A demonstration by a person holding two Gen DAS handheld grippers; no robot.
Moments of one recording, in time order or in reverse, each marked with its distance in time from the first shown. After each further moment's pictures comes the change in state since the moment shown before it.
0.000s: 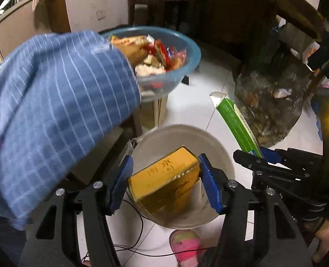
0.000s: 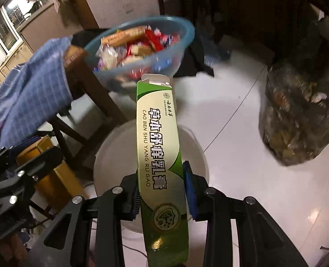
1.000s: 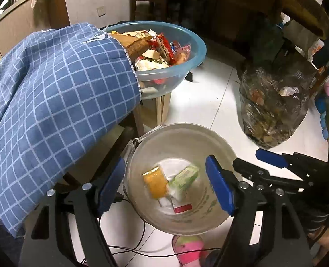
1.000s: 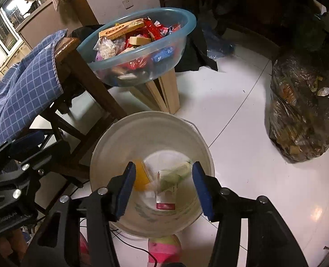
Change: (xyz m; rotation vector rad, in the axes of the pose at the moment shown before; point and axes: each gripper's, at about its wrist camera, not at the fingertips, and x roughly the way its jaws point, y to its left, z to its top) left arm 0.020 -0.004 0.010 0.005 0.015 0.026; right arm 0.003 0.003 0.007 0.018 -0.007 0.025
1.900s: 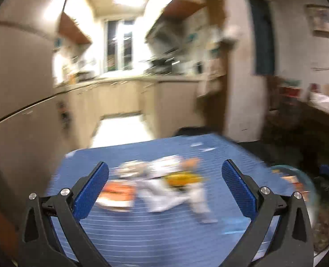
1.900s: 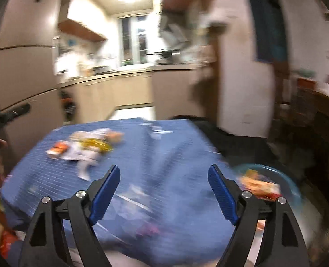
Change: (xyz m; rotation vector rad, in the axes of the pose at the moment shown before) left arm -0.418 0.346 -0.101 -0.478 -0.636 0.665; right arm -0.212 0.346 0.059 -0.655 -0.512 0.505
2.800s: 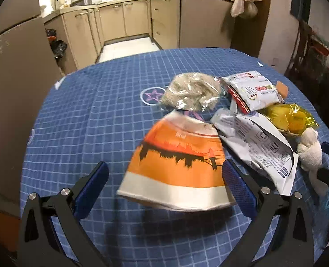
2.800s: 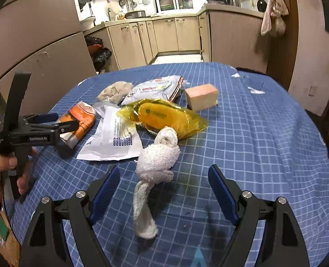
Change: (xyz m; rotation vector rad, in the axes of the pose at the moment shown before) left arm 0.198 0.084 -0.076 0.017 0.508 -0.031; right arm 0.244 0.138 -0.006 -0.027 0.362 0.160
